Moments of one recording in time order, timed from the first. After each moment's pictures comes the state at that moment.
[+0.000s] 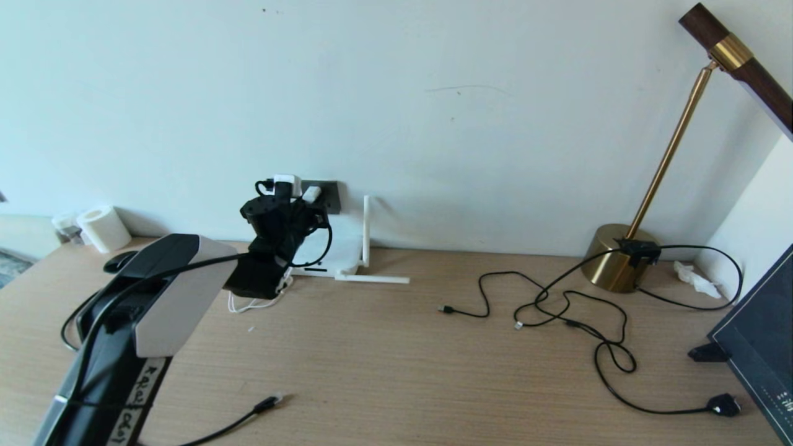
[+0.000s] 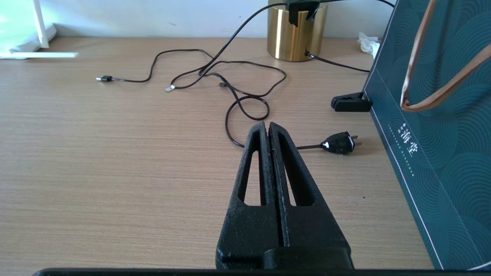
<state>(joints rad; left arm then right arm) -0.17 2.63 -1.82 -1.05 0.01 0.06 0.00 0.00 0.00 0.00 -0.03 0.04</state>
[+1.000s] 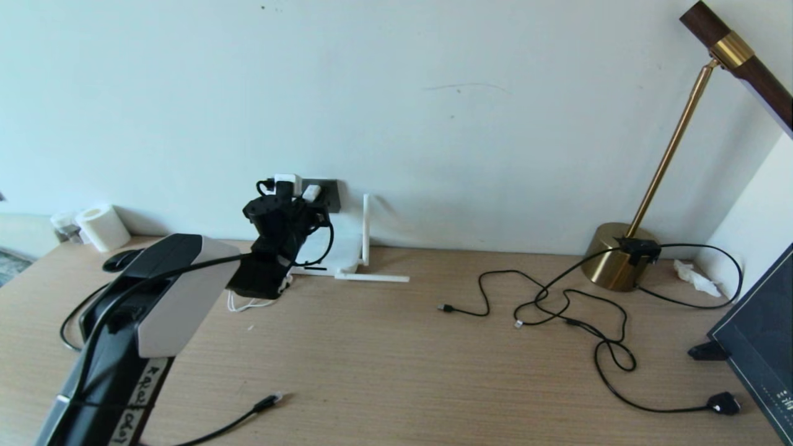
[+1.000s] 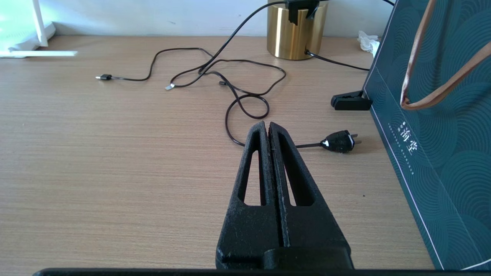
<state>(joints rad) -0.17 2.63 -1.82 -1.06 0.05 0.06 0.00 0.00 0.00 0.00 -0.03 0.04</state>
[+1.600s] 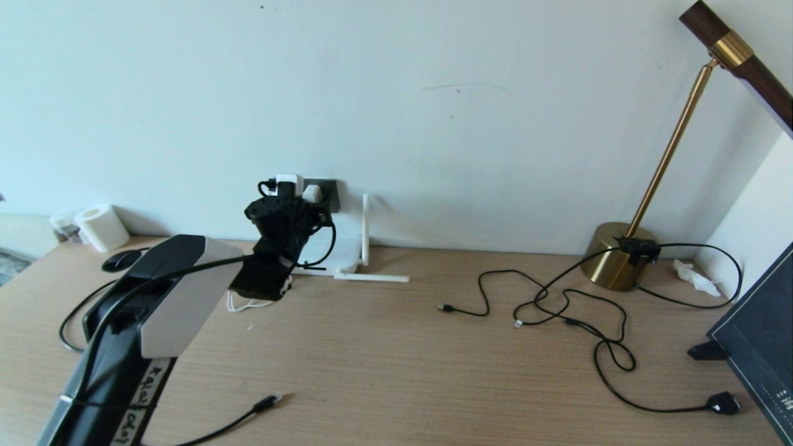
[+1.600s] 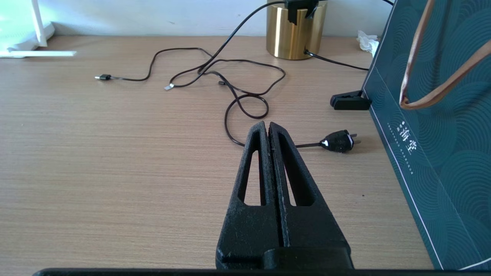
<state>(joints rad) -0.17 2.63 -1.82 -1.10 0.05 0.06 0.00 0.00 0.00 0.00 -0.03 0.04</state>
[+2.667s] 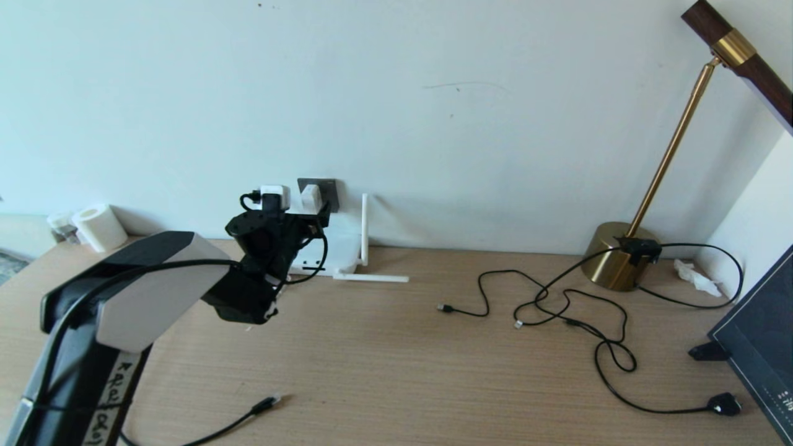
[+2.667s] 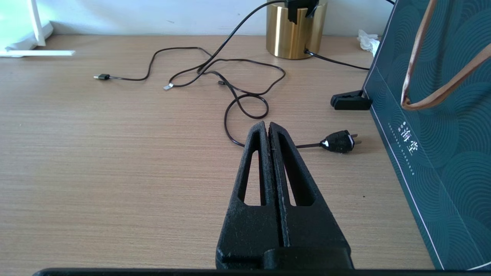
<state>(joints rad) -0.18 2.49 -1.42 -1.36 0.04 0.06 0.00 0.00 0.00 0.00 -0.03 0.04</state>
